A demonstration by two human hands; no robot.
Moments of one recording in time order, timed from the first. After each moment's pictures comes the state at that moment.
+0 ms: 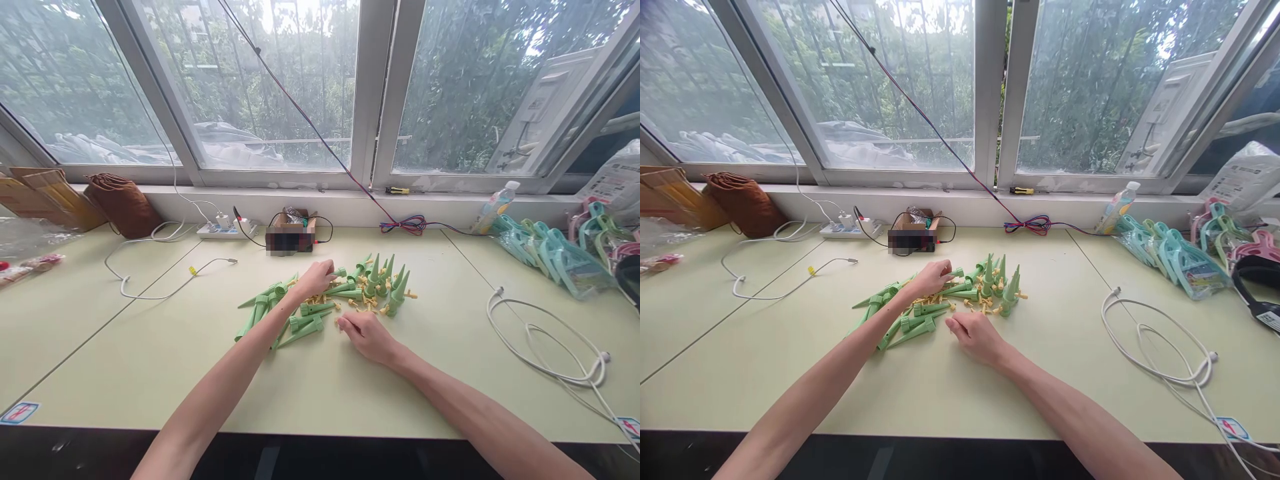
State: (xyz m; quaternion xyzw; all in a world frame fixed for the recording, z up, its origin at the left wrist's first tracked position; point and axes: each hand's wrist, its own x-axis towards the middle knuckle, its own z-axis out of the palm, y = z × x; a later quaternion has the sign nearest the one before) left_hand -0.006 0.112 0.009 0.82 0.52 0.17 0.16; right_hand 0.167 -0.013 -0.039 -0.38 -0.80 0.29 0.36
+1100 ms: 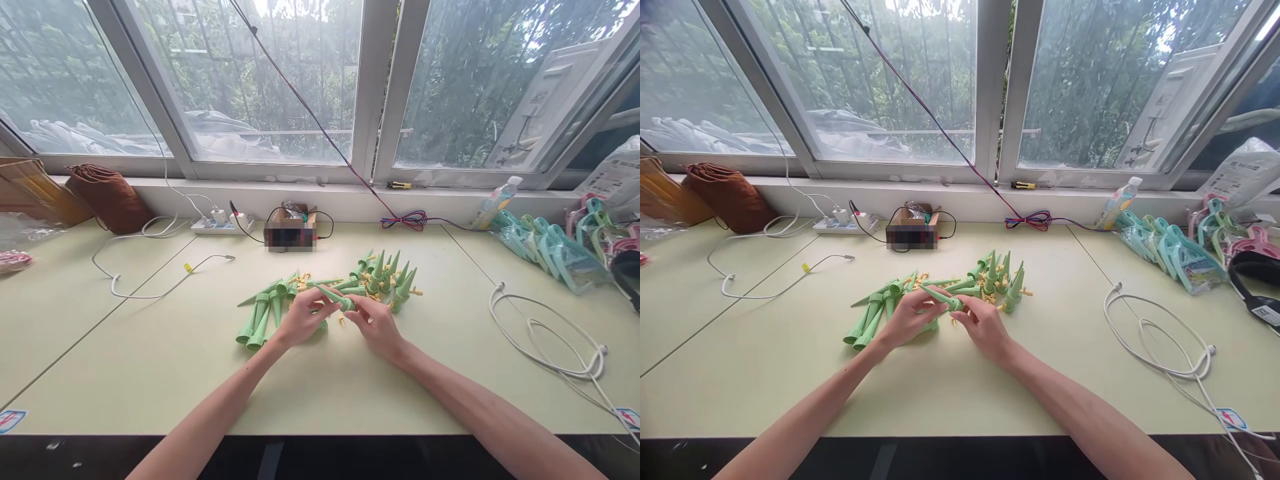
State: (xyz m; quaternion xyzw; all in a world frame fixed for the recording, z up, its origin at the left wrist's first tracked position) left_hand -0.028 0.011 0.005 0.72 0.34 0.41 0.43; right_hand 0.169 -0.016 -0.034 -0.42 -0.74 0.23 0.48
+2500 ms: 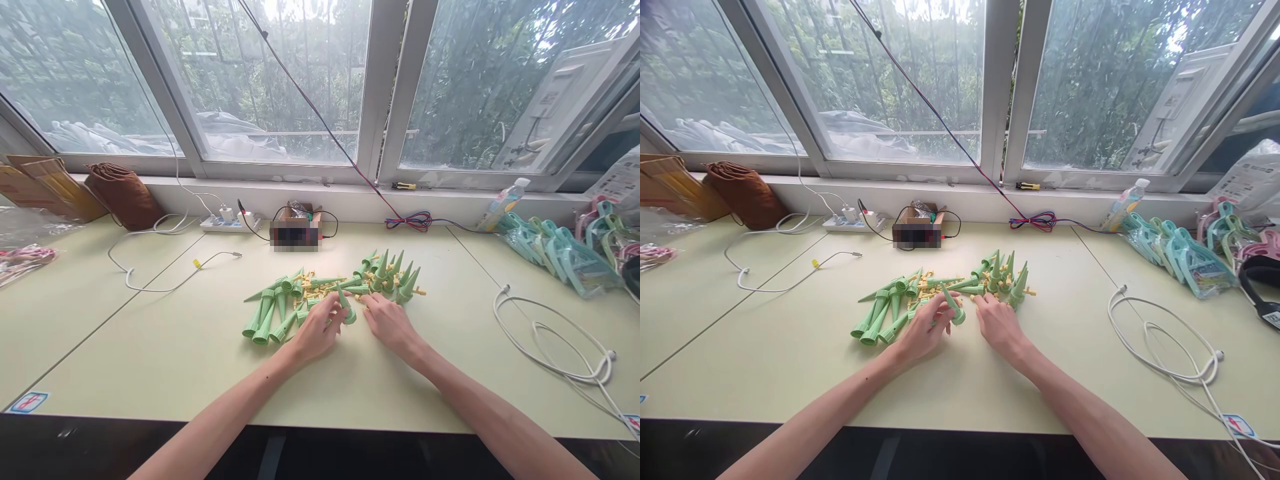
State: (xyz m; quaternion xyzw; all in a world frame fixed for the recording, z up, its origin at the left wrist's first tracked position) left_hand -0.014 -0.009 -0.024 0.77 0.34 0.40 0.37; right_hand 0.184 -0.015 -0.024 -0.58 -0.80 0.03 0.16
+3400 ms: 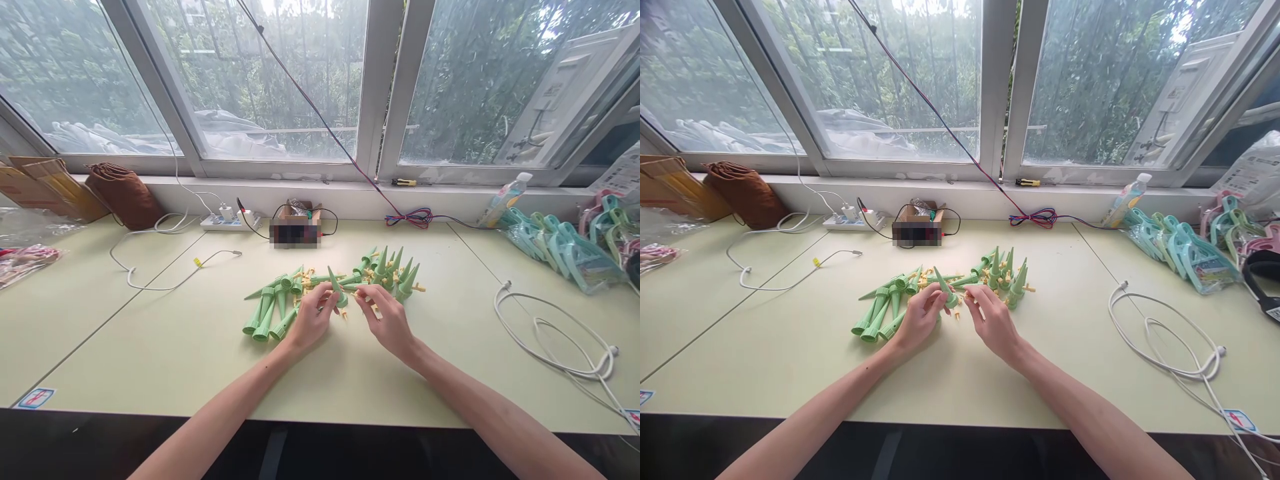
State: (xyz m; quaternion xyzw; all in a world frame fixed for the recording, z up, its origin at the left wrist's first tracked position) left_hand -0.014 -0.001 -0.013 0.70 0.38 0.46 0.38; right_hand 0.175 -0.022 -0.021 -0.39 -0.76 0.10 0.51
